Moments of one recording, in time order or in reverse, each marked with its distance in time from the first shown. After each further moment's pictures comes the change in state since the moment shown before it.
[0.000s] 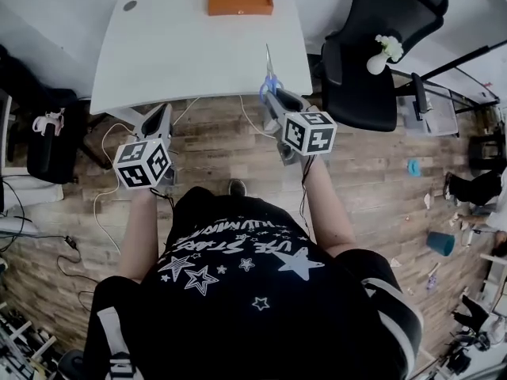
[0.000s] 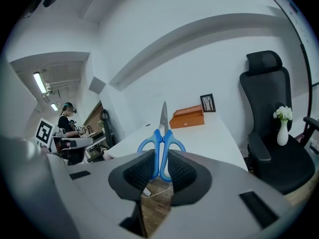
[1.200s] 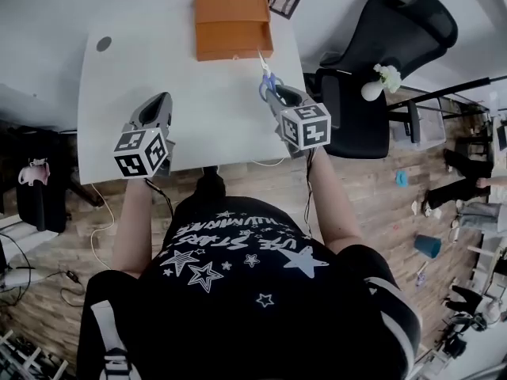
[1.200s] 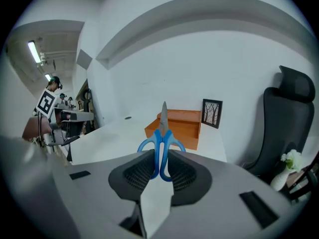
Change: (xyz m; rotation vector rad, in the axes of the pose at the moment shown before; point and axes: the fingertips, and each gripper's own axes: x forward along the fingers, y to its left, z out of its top) left arm 0.217 0.086 0.096 0.014 0.008 -0.108; right arm 0.176 -0.100 0.101 -0.218 0.147 -0.115
